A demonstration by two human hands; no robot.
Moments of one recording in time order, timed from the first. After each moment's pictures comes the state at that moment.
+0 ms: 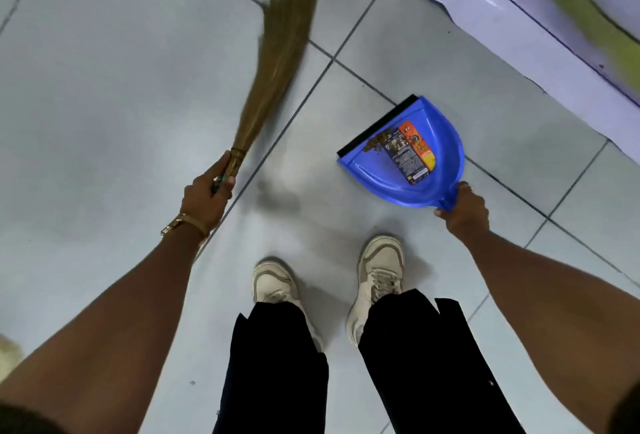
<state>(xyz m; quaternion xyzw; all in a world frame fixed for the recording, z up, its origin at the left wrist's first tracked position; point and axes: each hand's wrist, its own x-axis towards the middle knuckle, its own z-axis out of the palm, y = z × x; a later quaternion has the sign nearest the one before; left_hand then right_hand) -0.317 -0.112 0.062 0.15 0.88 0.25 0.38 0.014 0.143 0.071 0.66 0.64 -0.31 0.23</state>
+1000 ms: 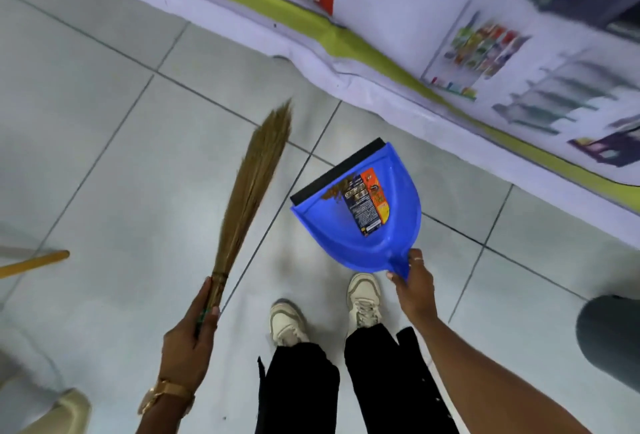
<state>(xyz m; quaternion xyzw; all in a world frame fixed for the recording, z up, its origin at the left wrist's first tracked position) -0.239 -0.170 0.321 0.19 0.91 0.23 0.30 0.019 0.075 0.249 0.64 0.63 -0.44 0.00</state>
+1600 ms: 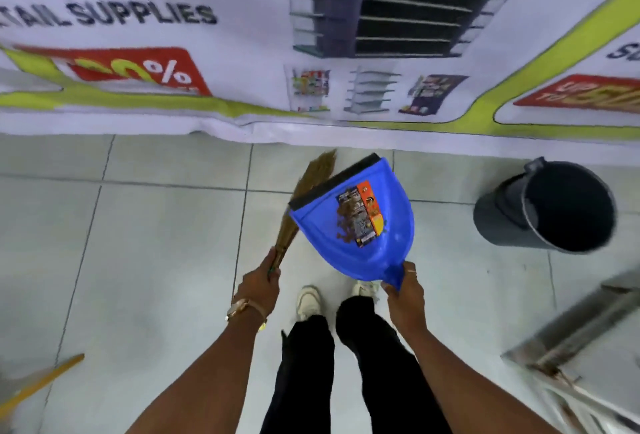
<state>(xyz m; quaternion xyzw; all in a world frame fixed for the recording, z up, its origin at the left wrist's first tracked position) -0.112 -0.033 0.464 0.42 0.81 0.01 0.40 0.150 -0.023 0.459 0.78 0.42 -0.44 -0.13</state>
